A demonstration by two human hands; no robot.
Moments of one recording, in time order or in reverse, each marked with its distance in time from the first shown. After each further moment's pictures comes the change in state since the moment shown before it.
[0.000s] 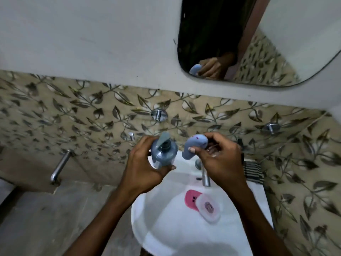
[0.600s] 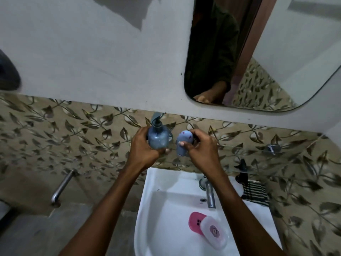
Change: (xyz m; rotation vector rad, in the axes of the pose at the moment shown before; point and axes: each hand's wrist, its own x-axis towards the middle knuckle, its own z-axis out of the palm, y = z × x) left_hand 0.090 -0.035 -0.014 0.020 0.099 -0.219; right_hand 0.076 0.001 0.057 -0.121 0.002 -0.037
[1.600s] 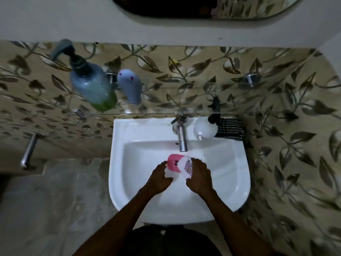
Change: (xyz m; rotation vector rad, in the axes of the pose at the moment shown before) left_hand -0.209 -0.128 0.192 0.114 -0.819 -0.530; right_hand -0.252 0.239 0.008 -0.434 -0.611 0.605
